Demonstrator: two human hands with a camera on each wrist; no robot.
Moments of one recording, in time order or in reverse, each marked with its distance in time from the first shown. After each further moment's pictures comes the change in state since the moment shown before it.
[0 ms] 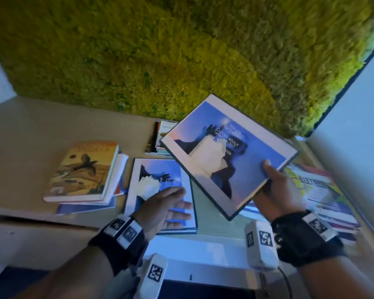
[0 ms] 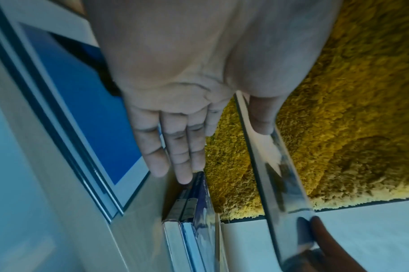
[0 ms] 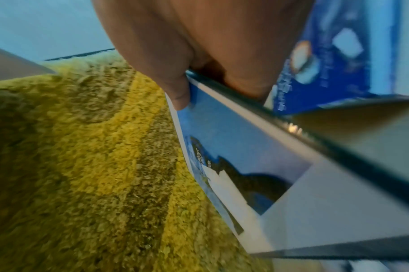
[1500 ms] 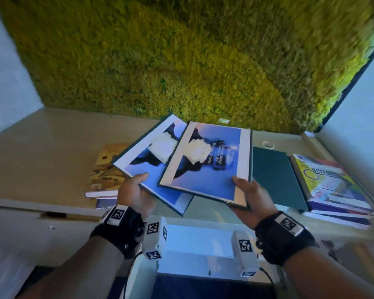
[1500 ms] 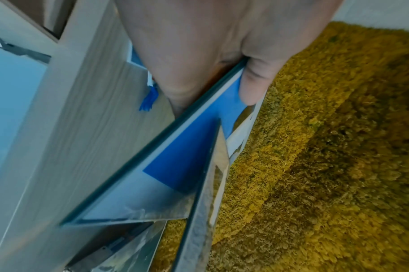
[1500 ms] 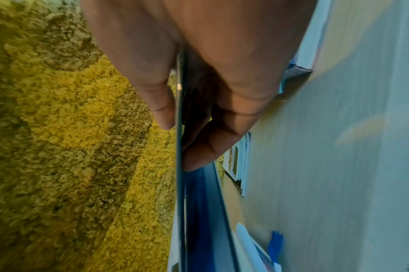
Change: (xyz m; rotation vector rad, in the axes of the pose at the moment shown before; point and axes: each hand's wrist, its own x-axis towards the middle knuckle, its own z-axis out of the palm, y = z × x) left_hand -0.039 0.005 -0.097 -0.742 0.290 0.229; right_hand -0.067 0.074 0.061 -0.100 0.017 0.229
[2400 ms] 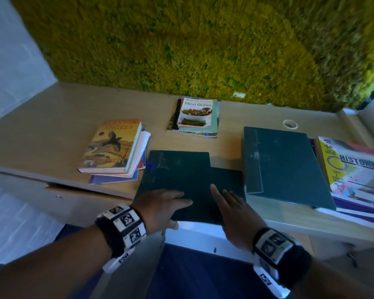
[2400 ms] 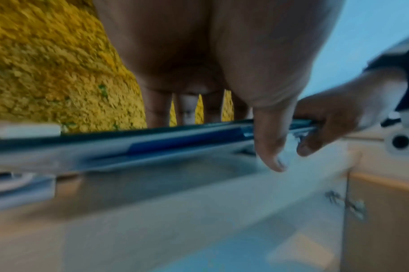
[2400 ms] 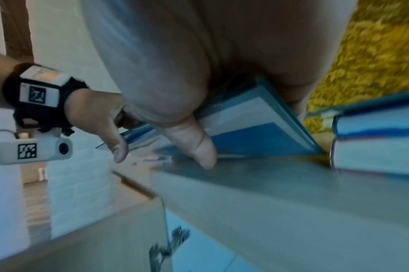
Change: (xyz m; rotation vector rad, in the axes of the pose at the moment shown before) left_hand -0.019 -0.078 0.020 2.439 -0.612 0.337; right_hand 0.028 0.048 -0.088 -1.914 -0.514 -0.339
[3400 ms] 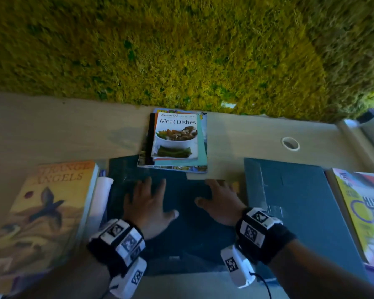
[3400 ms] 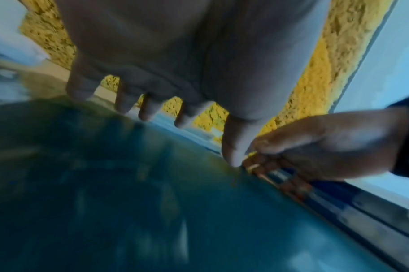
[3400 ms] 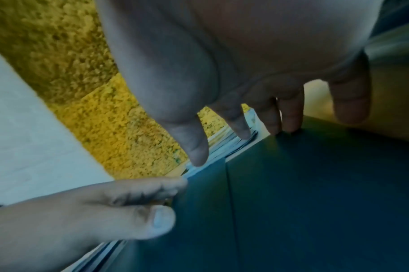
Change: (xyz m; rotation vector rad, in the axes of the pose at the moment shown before) left_hand 0.200 -0.105 -0.036 -0.303 -0.049 -0.408; right_hand 0.231 0.068 -0.069 0.350 -0.147 0.392
